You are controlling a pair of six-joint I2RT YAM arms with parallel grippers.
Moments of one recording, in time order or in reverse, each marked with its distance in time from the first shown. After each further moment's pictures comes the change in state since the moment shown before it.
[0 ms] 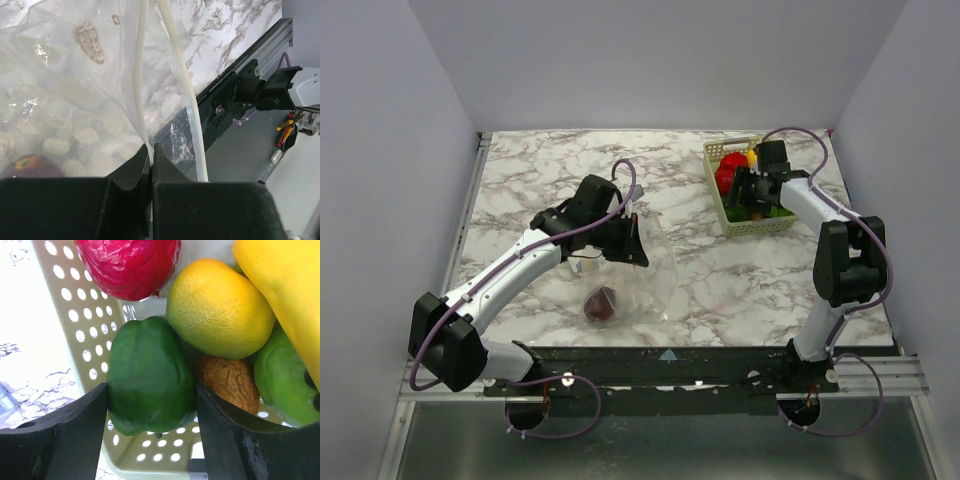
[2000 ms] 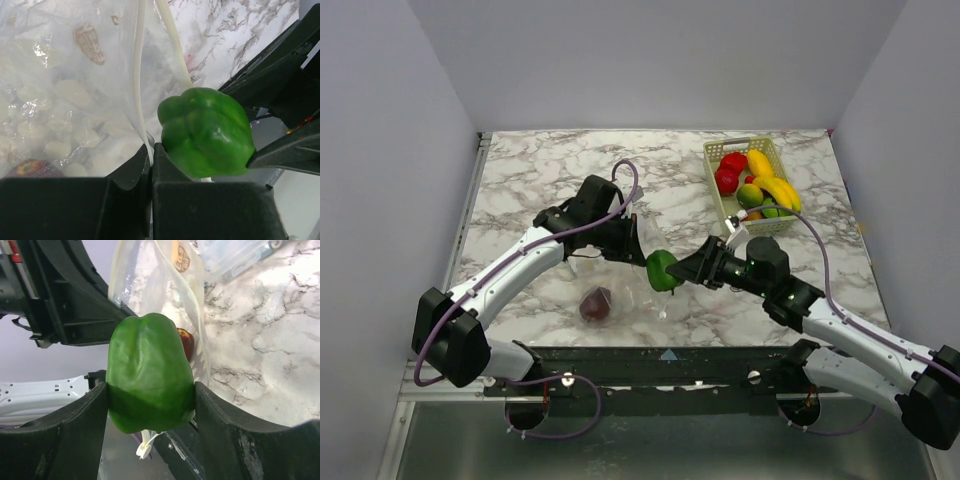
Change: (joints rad) left arm 0.008 0.026 0.000 -0.009 -0.027 0.011; right arm 0.585 -0.914 -0.818 0.570 -0.173 0.665
